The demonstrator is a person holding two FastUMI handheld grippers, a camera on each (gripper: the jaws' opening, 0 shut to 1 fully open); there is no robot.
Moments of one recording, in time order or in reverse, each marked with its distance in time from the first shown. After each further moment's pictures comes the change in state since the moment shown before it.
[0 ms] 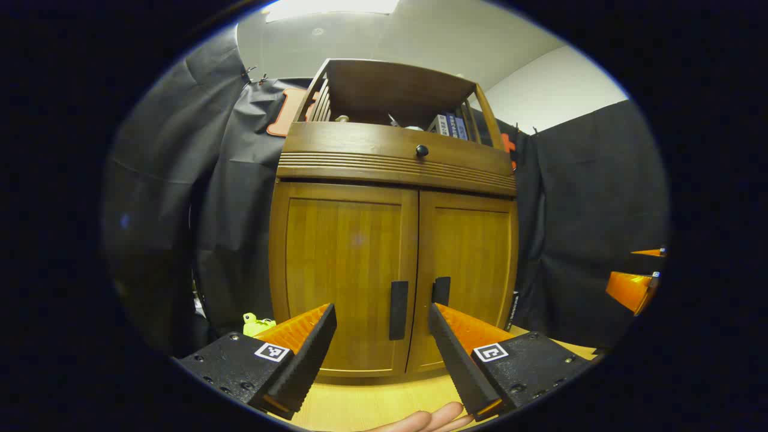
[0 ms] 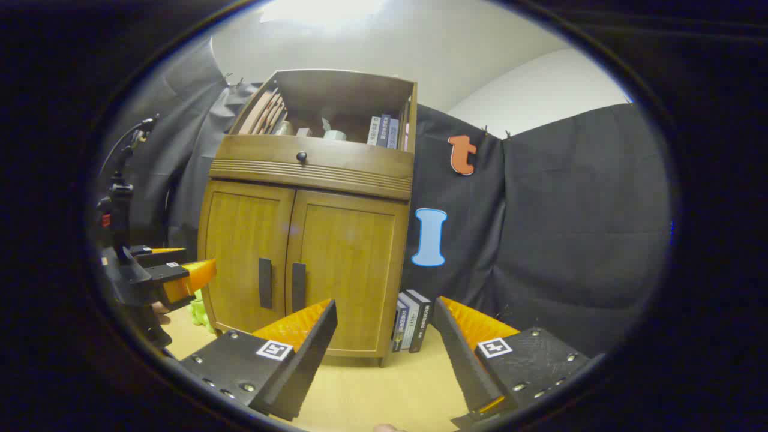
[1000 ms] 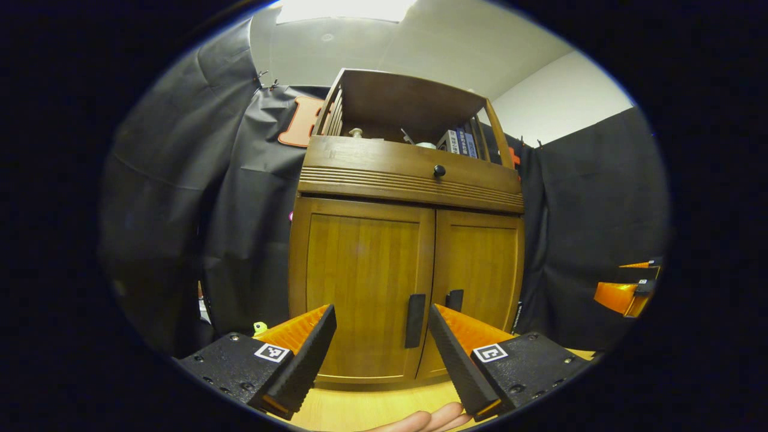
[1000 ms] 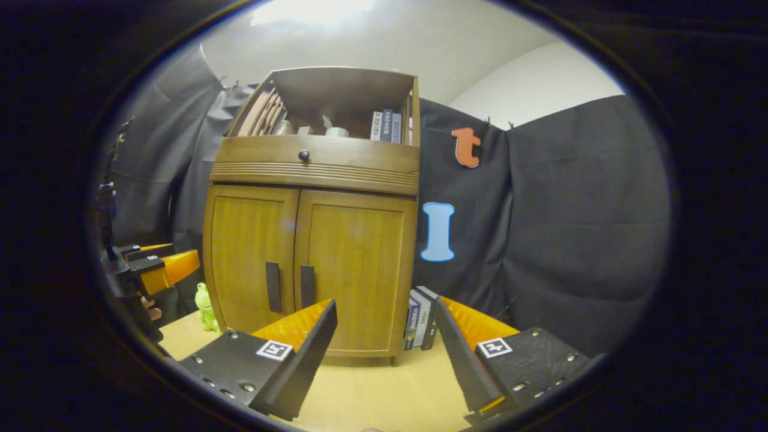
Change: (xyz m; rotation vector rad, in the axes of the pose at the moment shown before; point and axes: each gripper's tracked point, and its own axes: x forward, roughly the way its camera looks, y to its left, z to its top) left arm -0.003 0.042 0.015 -0.012 -0.031 0.038; right arm 0.021 0.017 0.005 0.033 0.025 0.029
